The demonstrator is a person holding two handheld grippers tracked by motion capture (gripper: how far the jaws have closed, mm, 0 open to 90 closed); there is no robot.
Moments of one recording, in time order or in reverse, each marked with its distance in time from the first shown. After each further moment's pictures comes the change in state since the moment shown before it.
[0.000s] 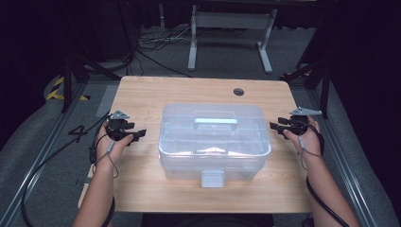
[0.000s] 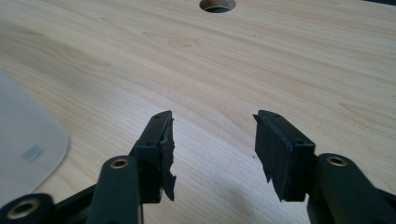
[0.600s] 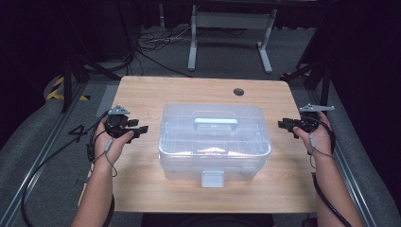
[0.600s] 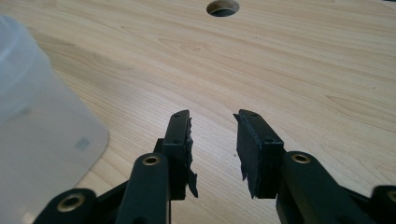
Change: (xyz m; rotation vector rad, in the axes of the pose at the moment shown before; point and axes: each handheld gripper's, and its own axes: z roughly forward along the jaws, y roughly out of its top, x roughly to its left) left arm -0.020 0.022 -0.025 -0.011 -0.045 0.007; right arm -0.003 0.017 -0.038 0.059 0.046 0.042
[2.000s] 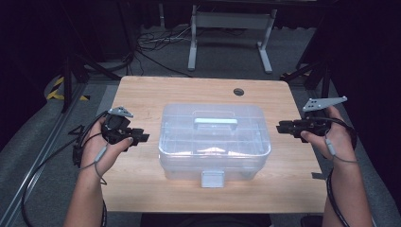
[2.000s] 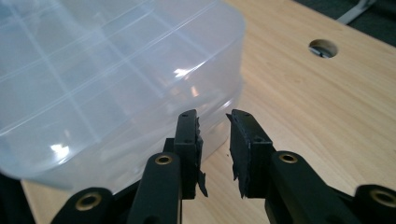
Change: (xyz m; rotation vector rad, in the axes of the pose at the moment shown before) left arm -0.067 0.032 -0.068 0.138 -0.069 0.058; right arm 0.089 0.057 -0.090 0.067 0.204 -0.225
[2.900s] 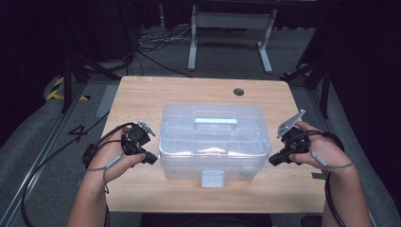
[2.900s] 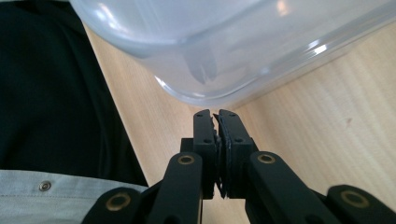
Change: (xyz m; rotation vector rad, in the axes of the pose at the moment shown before) left arm -0.044 0.004 0.018 0.371 -0.141 0.121; right arm 0.044 -0.009 0.033 0.482 0.268 -0.148
